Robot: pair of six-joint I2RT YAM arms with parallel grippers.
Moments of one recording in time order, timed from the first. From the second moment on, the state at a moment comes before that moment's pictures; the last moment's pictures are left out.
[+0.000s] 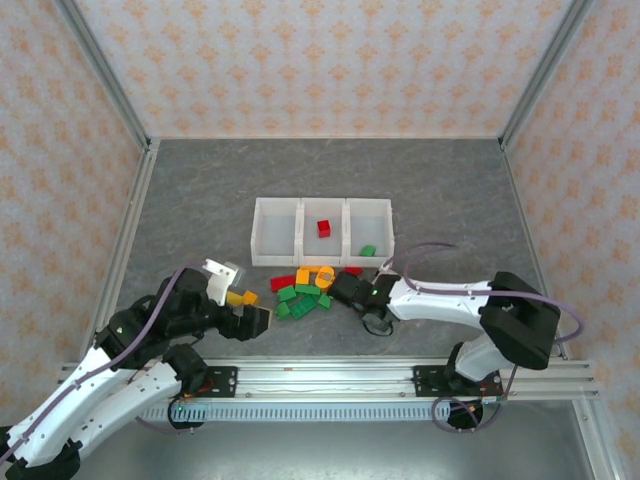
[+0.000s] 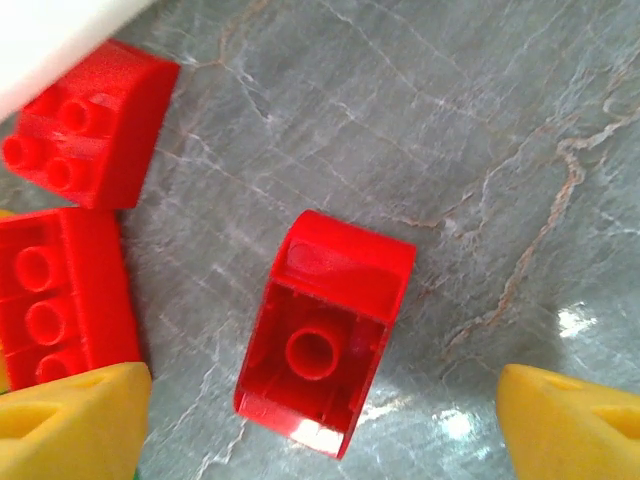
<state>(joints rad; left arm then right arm) -0.68 0.47 0.70 -0.94 0.21 -0.46 1.06 1.48 0.77 -0.66 0.35 1.60</state>
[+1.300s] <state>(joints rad) -0.68 0.54 0.70 -0.94 0.19 -0.47 1.03 1.60 1.06 -0.78 0.47 1.10</state>
